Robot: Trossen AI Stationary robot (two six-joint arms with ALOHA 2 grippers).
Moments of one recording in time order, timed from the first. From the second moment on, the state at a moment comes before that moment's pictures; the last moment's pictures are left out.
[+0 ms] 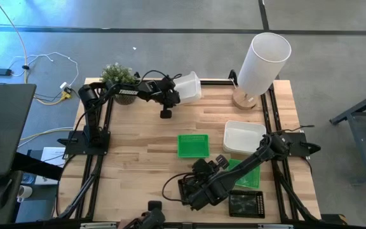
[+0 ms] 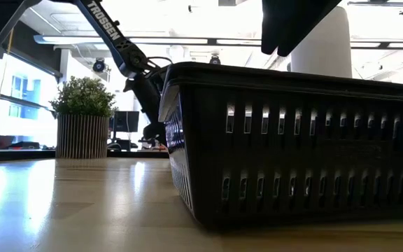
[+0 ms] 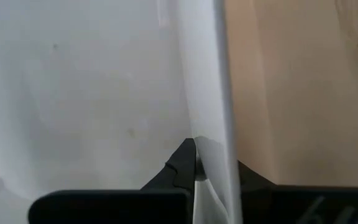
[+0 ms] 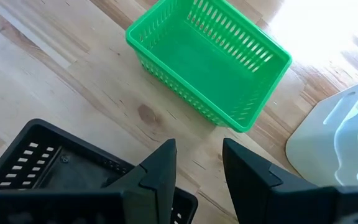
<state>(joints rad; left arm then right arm) 0.69 1.93 1.11 -0.22 0.14 0.65 0.58 2.20 2.05 -1.52 0.59 1.45</state>
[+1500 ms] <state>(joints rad) 0.39 1.26 1.11 -0.73 -0.38 0.50 0.63 2.14 2.05 -1.57 0.88 1.40</state>
